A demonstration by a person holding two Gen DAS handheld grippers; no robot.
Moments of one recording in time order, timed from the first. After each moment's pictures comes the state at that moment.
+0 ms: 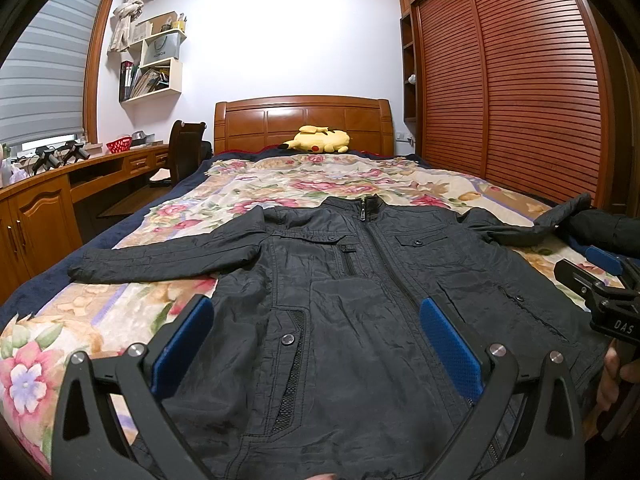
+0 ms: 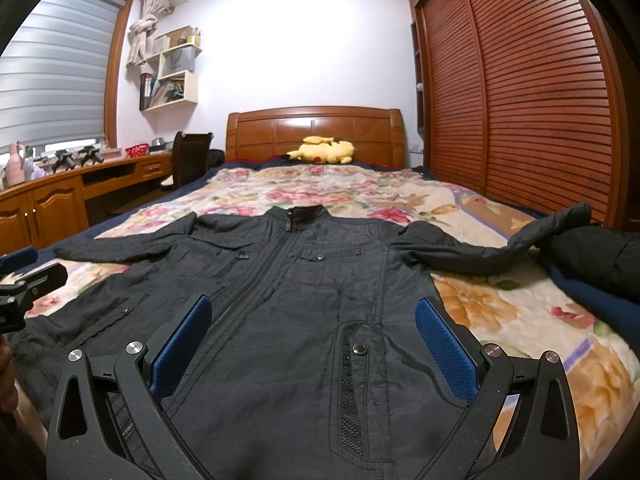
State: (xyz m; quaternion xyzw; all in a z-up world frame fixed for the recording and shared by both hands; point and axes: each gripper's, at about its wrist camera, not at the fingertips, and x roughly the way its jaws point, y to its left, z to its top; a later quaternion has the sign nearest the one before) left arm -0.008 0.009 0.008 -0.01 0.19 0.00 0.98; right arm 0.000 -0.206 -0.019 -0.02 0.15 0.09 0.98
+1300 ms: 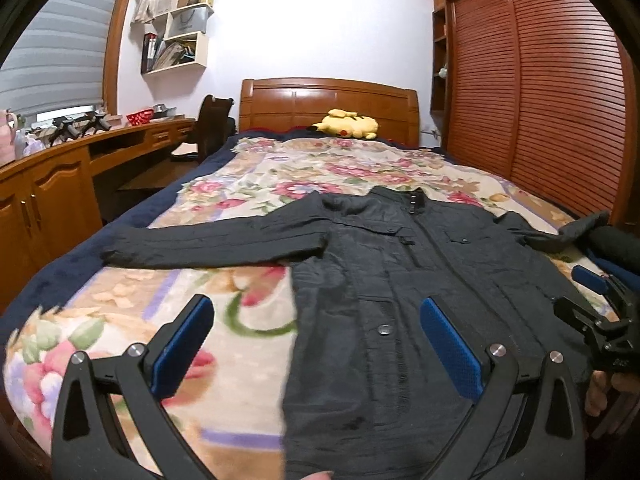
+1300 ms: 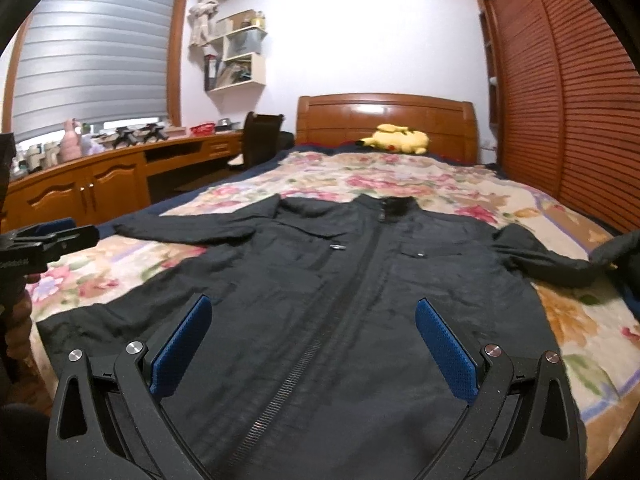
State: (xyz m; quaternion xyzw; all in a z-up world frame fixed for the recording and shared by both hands) left arm -0.011 0.118 0.012 -0.04 0.22 0.03 0.97; right arm 0.013 -0.116 -0.024 -0.05 0.17 0.22 0.96
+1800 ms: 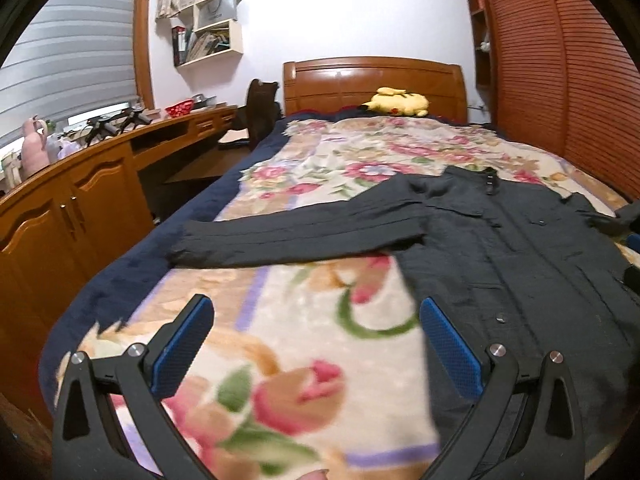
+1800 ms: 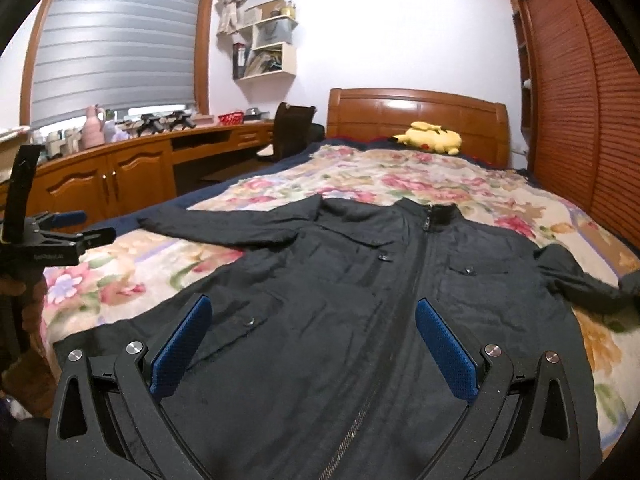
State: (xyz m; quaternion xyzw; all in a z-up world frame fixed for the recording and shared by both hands) left arm 0.011 0.207 0.002 0.00 0.26 0.11 0.96; right arm 0.037 -0.061 -0.010 -0.07 0.19 0.26 0.94
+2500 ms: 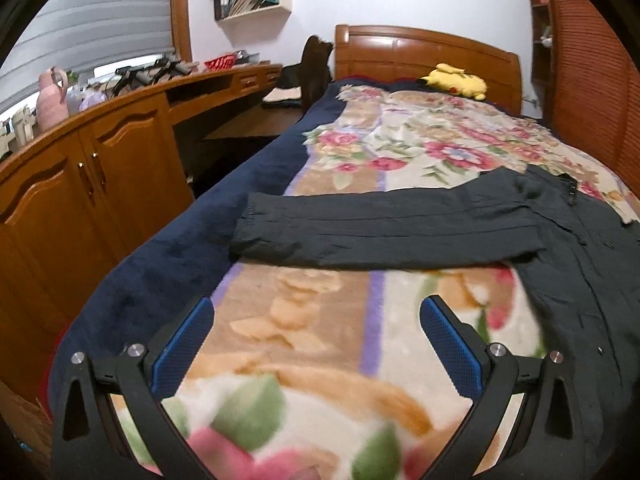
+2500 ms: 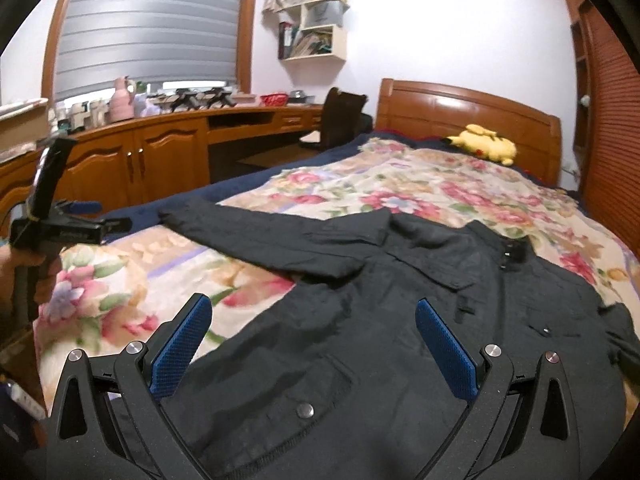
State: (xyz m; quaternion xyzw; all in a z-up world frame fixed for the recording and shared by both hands) left arm 0.076 0.342 -0.026 -0.05 0.32 0.17 0.93; right arm 0.107 0.042 -0.013 -0.11 0.21 0.33 0.91
